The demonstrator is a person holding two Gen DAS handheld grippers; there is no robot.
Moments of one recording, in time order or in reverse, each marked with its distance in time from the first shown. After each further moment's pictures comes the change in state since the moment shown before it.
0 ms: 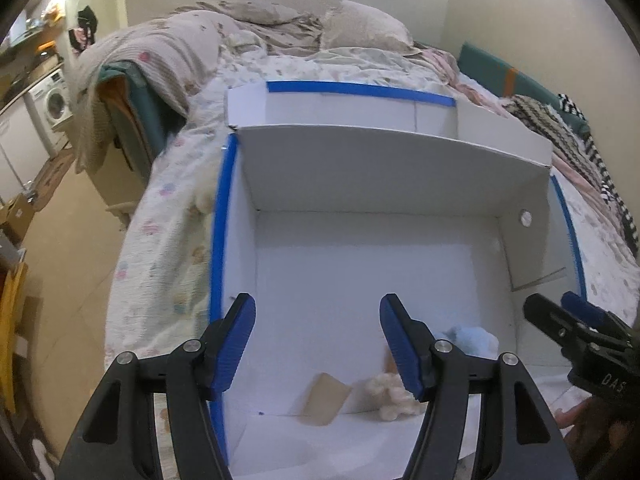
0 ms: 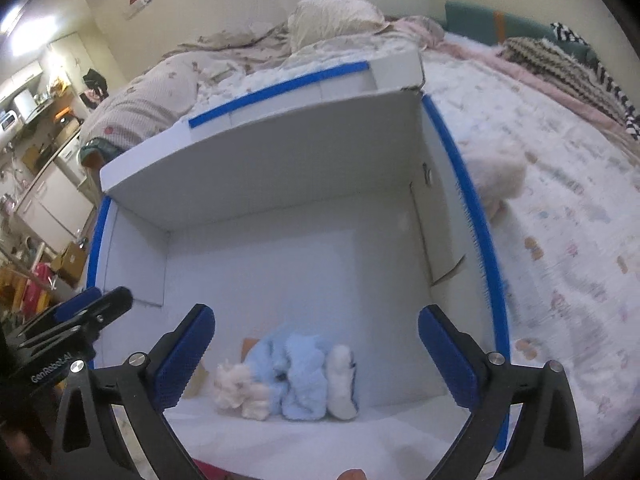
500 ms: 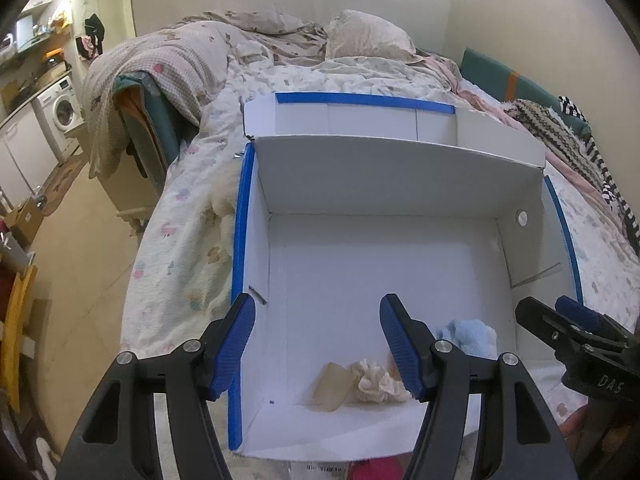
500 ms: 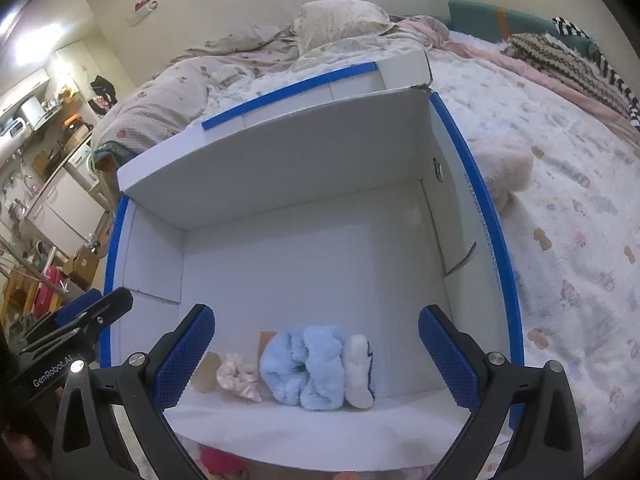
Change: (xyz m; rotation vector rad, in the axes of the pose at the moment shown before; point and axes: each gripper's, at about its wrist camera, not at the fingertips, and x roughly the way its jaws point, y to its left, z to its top) left arm -0.025 0.000 -0.009 0.003 -0.028 0.021; right arm -0.007 0.007 -0.010 0.013 0.001 0.045
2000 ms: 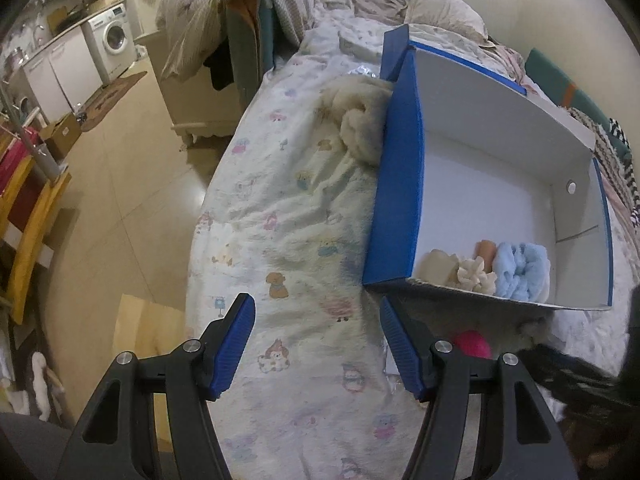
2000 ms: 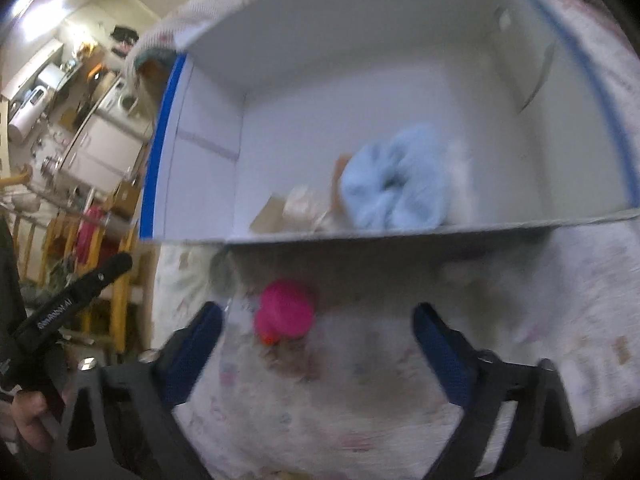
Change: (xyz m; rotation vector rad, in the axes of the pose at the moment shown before) left arm -0.033 0.097 -0.095 -0.201 0.166 0.097; right arm 0.018 0.039 -0.093 -0.002 0.344 0.196
